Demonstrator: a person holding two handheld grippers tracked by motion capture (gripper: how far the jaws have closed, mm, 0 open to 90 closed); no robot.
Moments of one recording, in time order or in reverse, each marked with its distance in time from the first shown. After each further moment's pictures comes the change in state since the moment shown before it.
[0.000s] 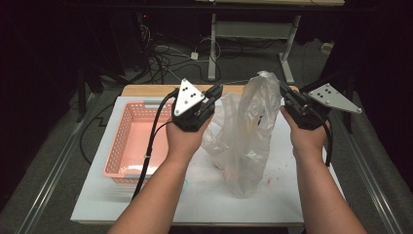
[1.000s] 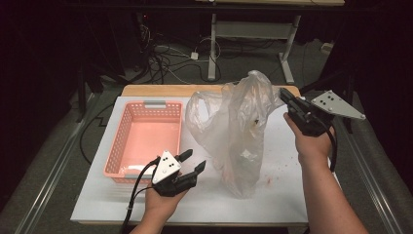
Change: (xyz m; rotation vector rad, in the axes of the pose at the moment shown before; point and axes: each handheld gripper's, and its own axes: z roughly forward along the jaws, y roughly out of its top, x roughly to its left) left arm -0.033 -0.131 -0.072 0.235 -0.076 -0.120; right arm -0.001 -0.008 -0.014 0.033 0.014 -0.021
